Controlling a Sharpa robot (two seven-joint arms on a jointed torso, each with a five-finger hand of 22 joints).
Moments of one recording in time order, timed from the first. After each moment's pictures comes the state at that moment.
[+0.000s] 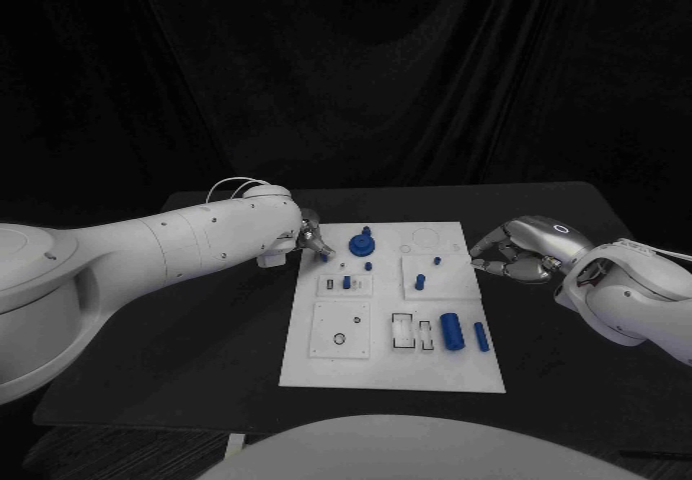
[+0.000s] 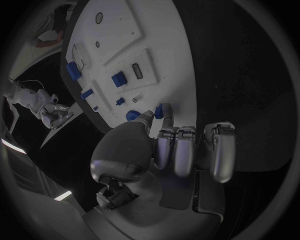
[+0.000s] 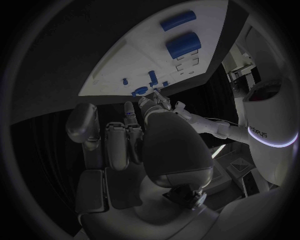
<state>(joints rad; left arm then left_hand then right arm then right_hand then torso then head) 1.22 -0.46 -0.22 0.96 -1.08 0.18 -0.42 1.09 0.10 0.08 0.16 0.25 0.96 0.06 0.24 1.16 1.47 -0.01 1.57 1.31 1.47 -0.06 1.57 1.31 0.01 1.46 0.06 1.50 1.31 1.21 -1.02 -0.25 1.56 -1.50 -0.45 0.06 1.36 0.00 0.16 0.24 0.28 1.01 0.09 0.09 0.14 1.46 0.00 1.42 1.31 1.47 -0.06 1.43 1.31 0.08 1.40 0.05 1.02 1.31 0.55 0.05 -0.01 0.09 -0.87</state>
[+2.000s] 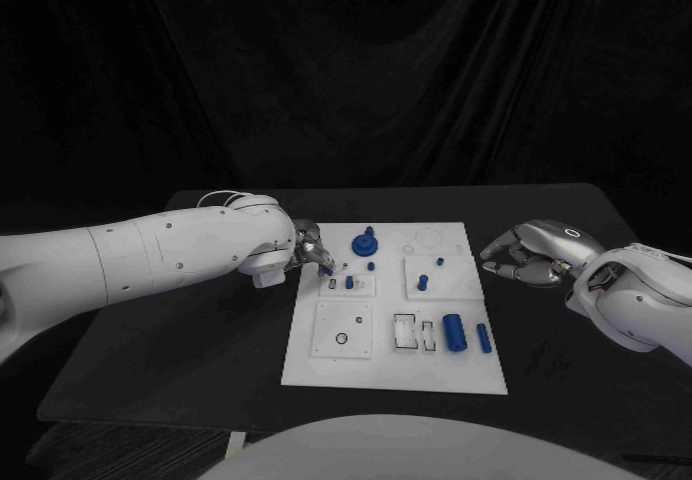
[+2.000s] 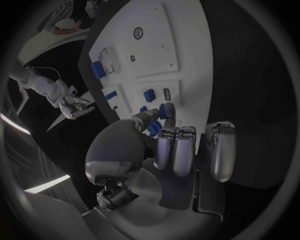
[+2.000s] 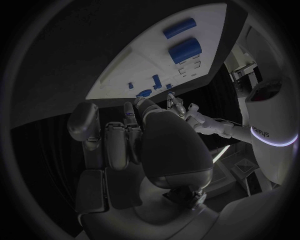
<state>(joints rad) 1.25 -0.66 -0.22 1.33 -0.93 0.07 -0.53 1.00 0.02 0.50 0.01 0.33 0.98 0.05 0.22 1.21 1.47 -0.01 1.57 1.31 1.47 -0.06 1.57 1.31 0.01 1.46 0.06 1.48 1.31 1.20 -1.03 -0.25 1.56 -1.50 -0.43 0.03 1.40 -0.01 0.19 0.20 0.34 1.00 0.10 0.07 0.14 1.46 0.00 1.41 1.31 1.47 -0.06 1.43 1.31 0.09 1.40 0.05 1.01 1.31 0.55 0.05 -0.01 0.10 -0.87</state>
